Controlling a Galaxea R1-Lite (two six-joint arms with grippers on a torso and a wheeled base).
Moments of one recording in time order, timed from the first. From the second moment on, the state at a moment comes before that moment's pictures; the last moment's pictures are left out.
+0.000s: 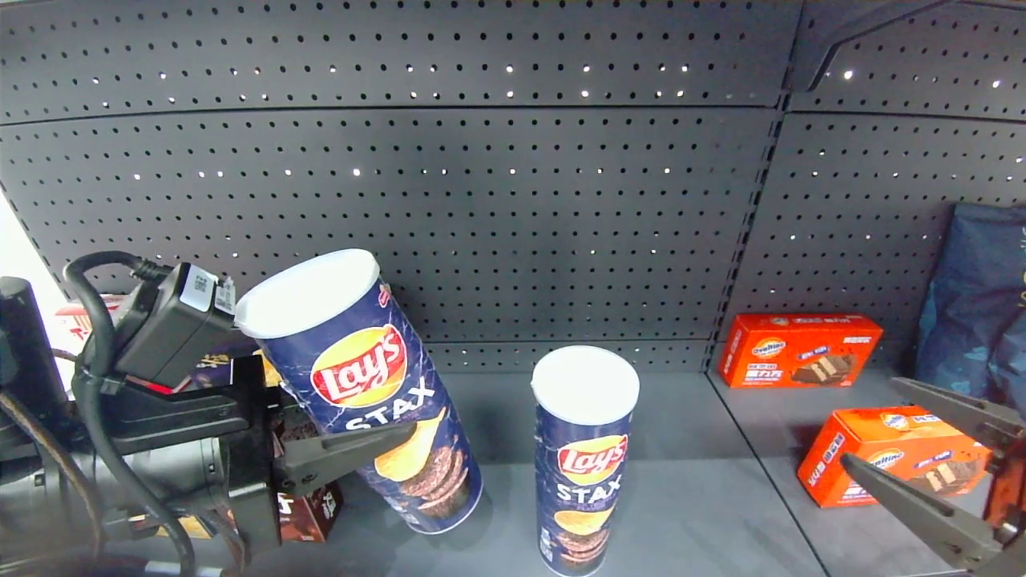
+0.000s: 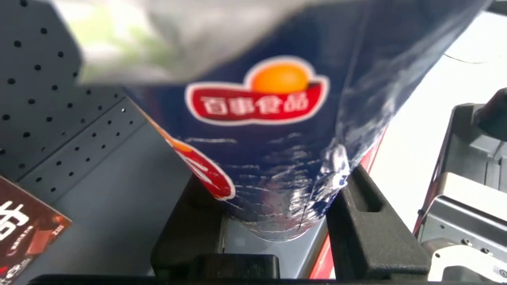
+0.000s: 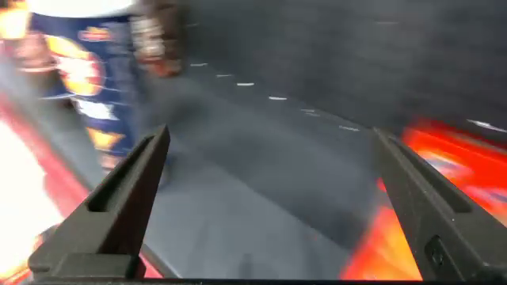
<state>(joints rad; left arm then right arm) -0.37 1.29 -0.53 -0.53 -0.62 0.13 0.20 1.08 -0.06 -1.11 0.45 -0.06</state>
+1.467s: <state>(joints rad) -0.35 1.27 -0.54 -0.53 -0.62 0.14 -0.34 0.00 0.00 0.00 0.03 0.00</state>
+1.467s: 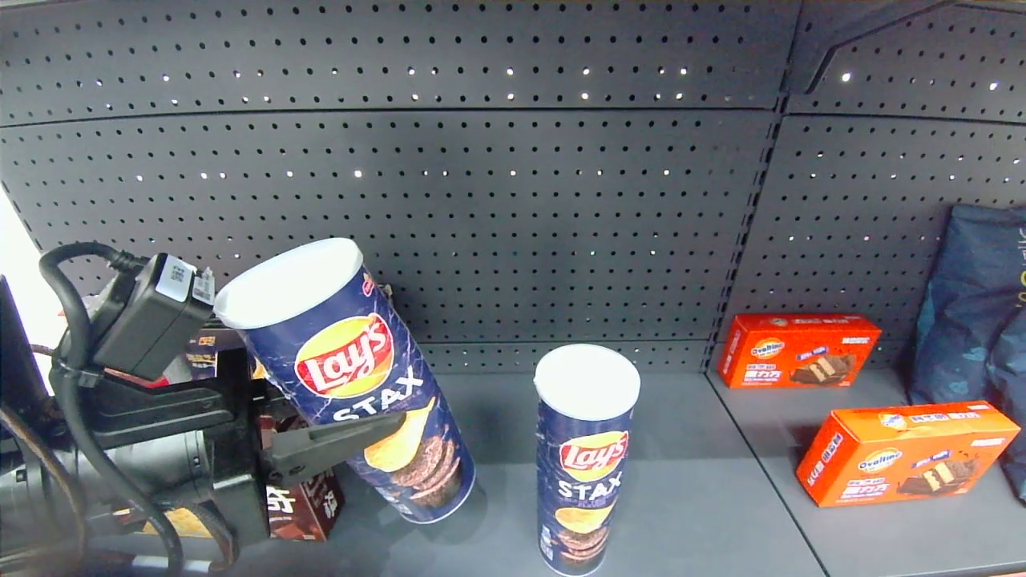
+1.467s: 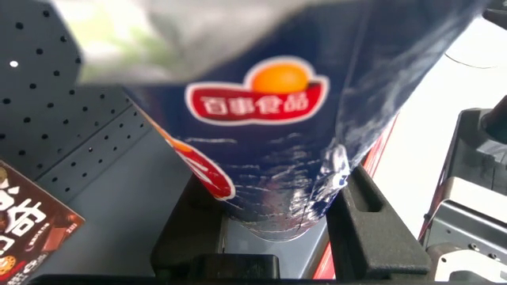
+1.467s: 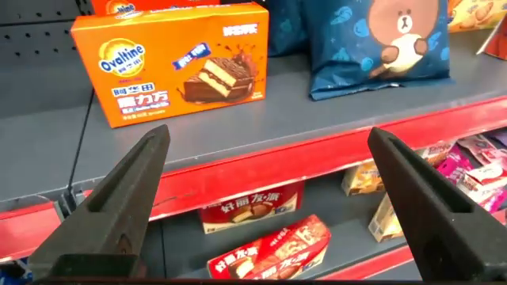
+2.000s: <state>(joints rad) -0.34 1.33 -0.79 -0.42 -0.62 0.14 -0.34 0.00 0.00 0.00 0.03 0.00</state>
